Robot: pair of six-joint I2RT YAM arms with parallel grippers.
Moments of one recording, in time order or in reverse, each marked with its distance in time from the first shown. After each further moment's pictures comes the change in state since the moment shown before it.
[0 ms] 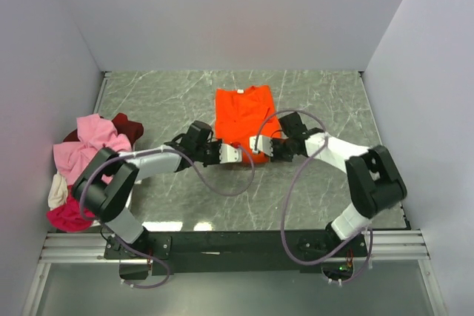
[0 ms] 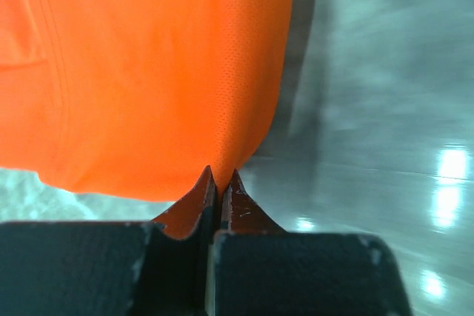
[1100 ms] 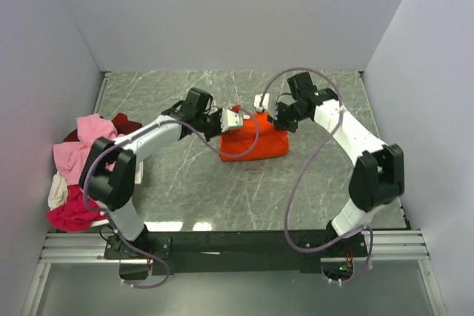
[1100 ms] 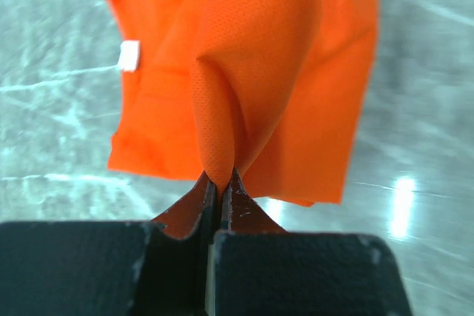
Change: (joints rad) left arm 0.074 0.054 0.388 -0.373 0.162 -0.068; right arm -0.089 -0.011 0.469 -0.485 -0.111 0.095
